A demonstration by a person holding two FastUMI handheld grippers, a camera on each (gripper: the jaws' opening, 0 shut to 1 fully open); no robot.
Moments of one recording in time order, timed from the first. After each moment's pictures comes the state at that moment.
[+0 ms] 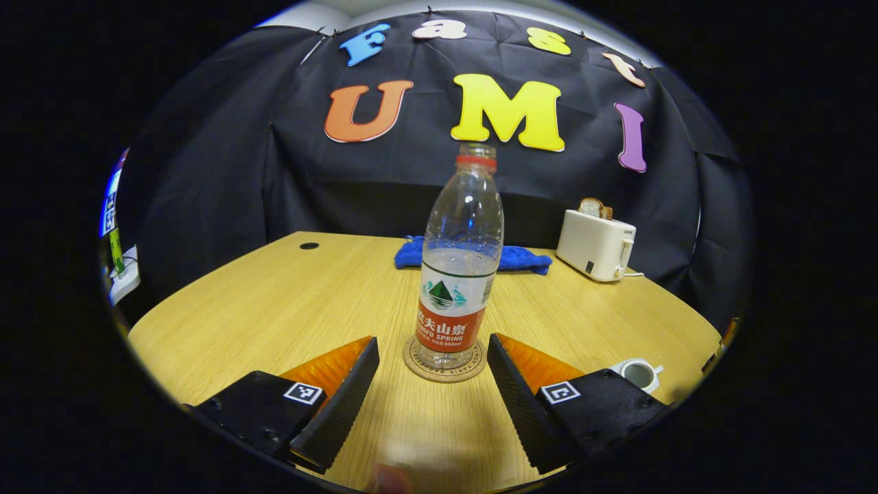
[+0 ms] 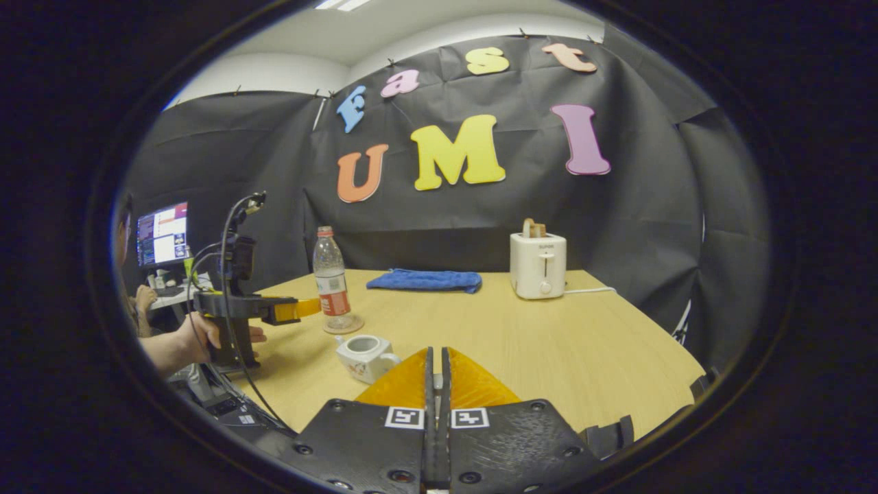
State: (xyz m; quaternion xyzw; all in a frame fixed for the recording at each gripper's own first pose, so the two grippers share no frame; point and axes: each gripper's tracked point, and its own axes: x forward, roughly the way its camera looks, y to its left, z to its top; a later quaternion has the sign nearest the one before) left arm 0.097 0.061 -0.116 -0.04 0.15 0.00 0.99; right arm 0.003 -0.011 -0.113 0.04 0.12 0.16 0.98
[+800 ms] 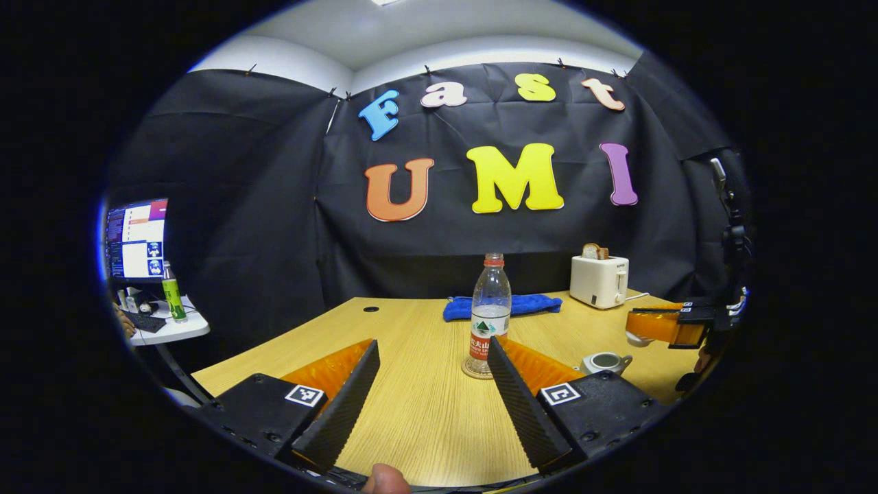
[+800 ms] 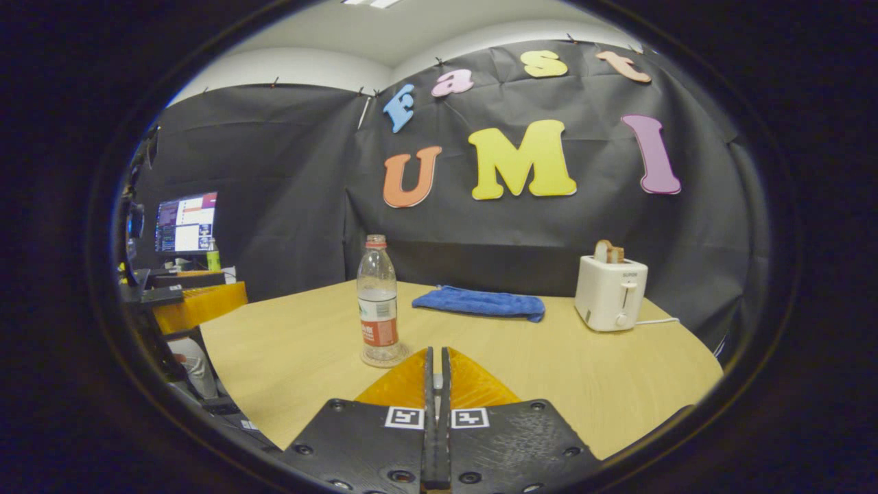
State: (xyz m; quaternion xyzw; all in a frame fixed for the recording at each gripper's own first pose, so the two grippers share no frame) left arm -0.019 0.104 -0.025 0.02 0.04 0.05 1.00; right arm 0.067 0.102 -0.106 0.01 0.09 0.24 0.97
